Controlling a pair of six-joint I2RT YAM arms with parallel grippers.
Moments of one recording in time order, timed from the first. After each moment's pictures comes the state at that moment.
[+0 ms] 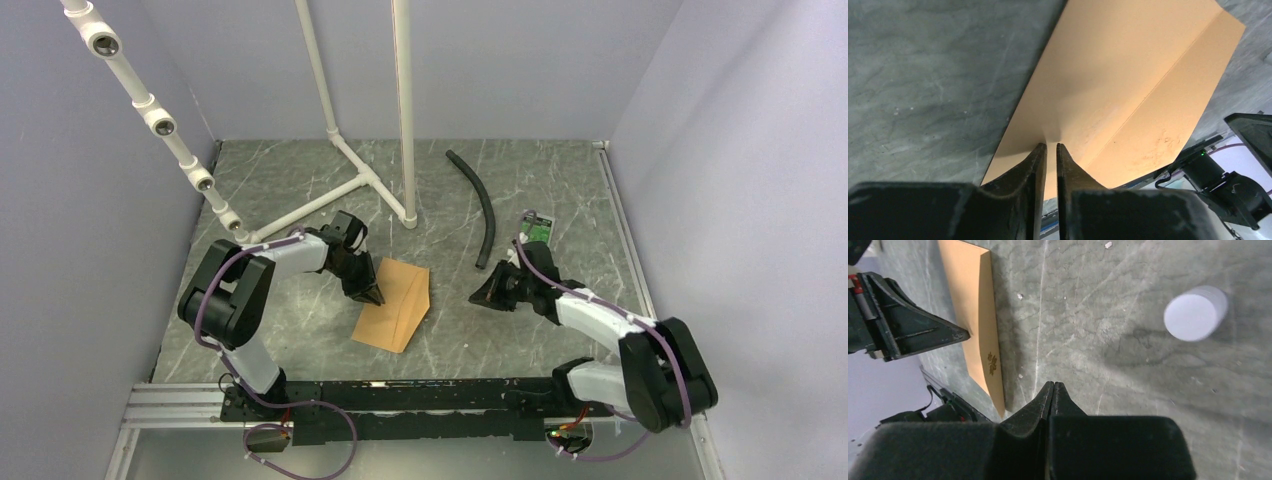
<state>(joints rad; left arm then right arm) -0.45 1.70 0.91 -0.46 0.41 -0.71 0.34 1.19 0.42 -0.06 -0.40 0.83</state>
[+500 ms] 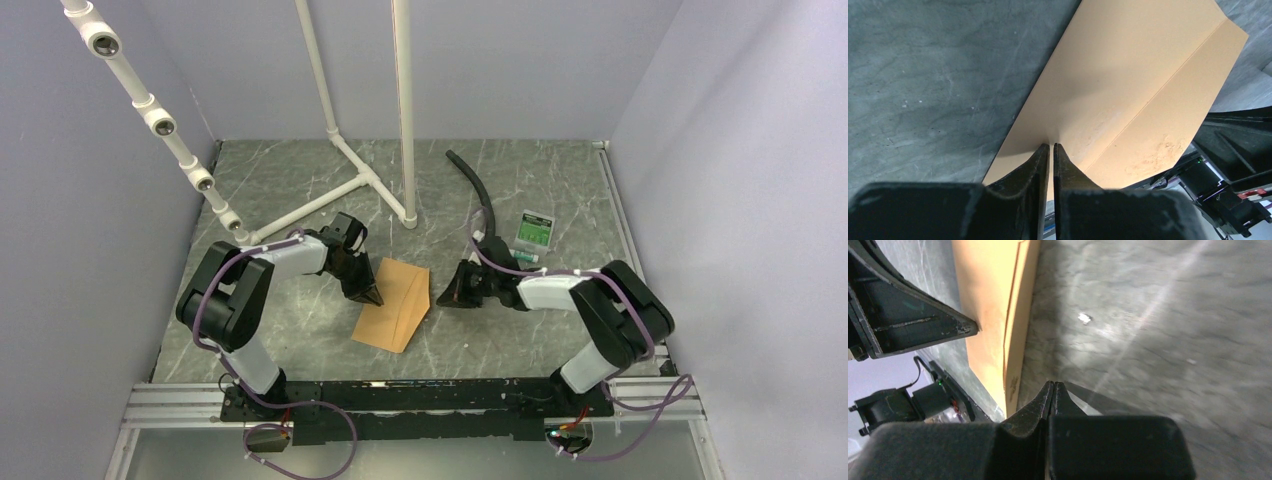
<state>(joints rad) -0.46 1.68 0.88 -0.45 0.37 -0.77 0.58 1.59 0.56 0.21 -0.42 0.87</state>
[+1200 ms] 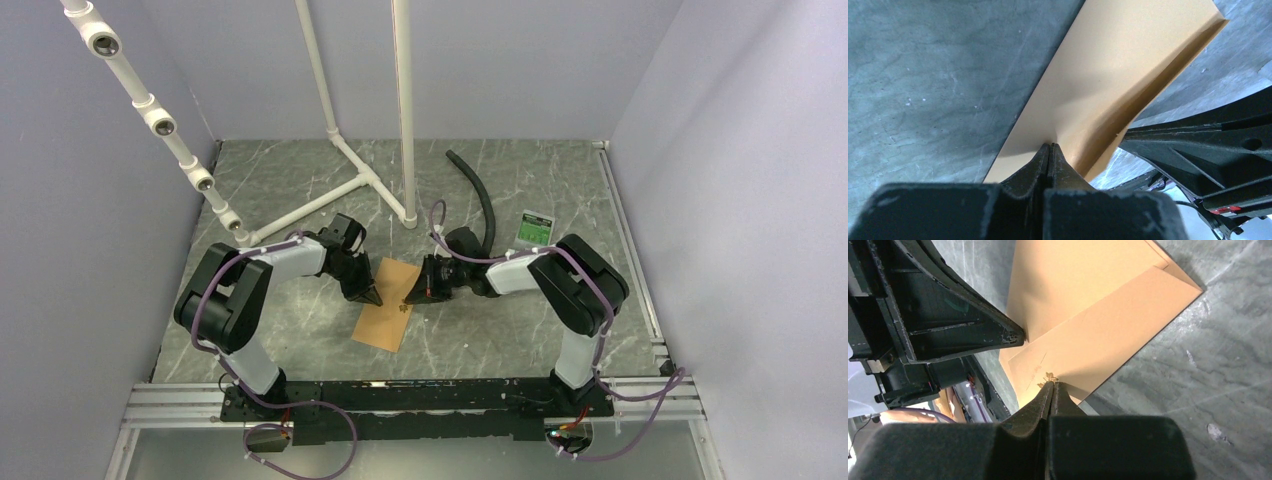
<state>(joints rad) -0.46 1.67 0.86 -0.43 0.37 -0.78 0.66 1.83 0.76 0.32 -0.61 0.83</state>
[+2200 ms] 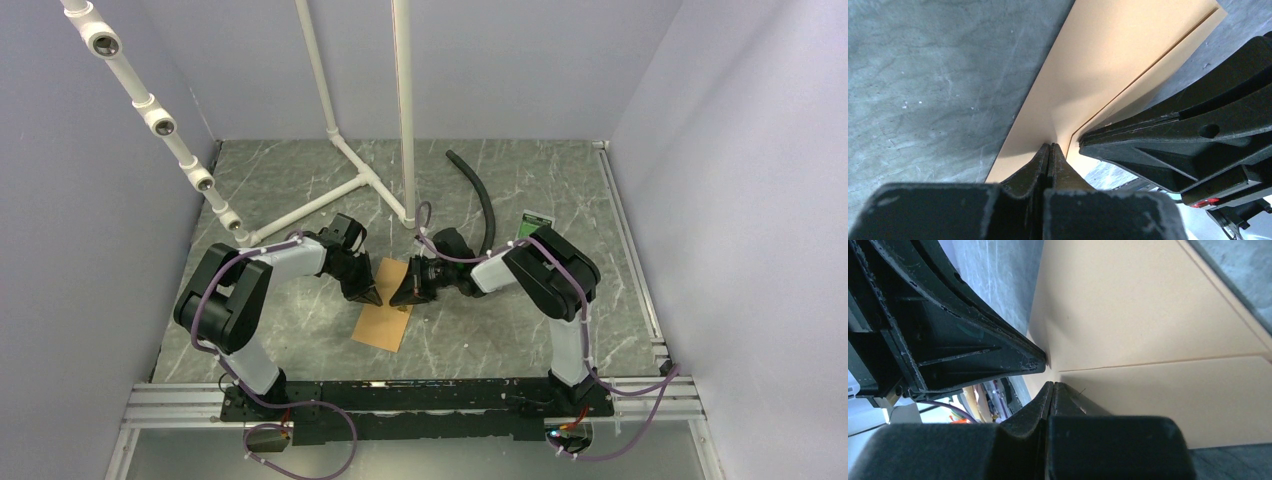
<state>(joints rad) -0.46 1.67 0.86 -0.43 0.37 -0.75 0.70 2.00 0.83 0.48 -0.72 0.93</state>
